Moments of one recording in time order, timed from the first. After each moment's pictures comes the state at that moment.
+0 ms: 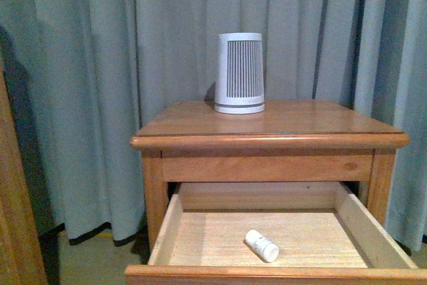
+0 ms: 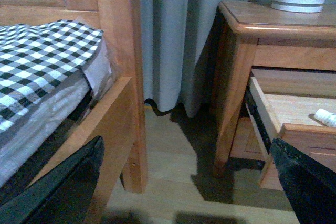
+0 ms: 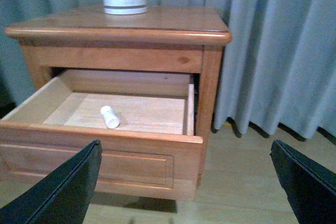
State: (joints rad) left arm -0.01 0.00 0.01 0.00 0.00 0.00; right arm 0.04 0.05 0.02 -0.02 0.13 0.01
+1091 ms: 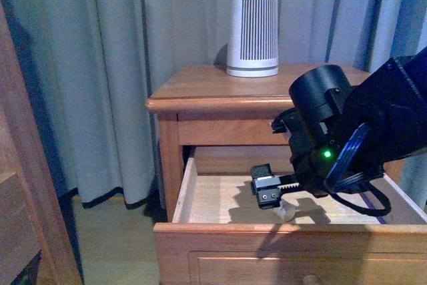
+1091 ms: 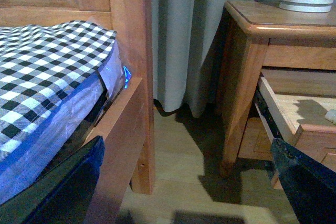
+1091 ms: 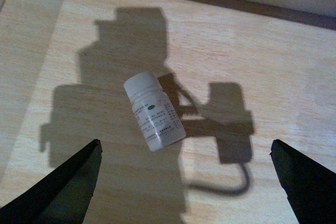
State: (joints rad) left arm -0.01 0.00 0.01 0.00 0.00 0.00; right arm 0.26 2.15 1.38 0.02 0.19 0.08
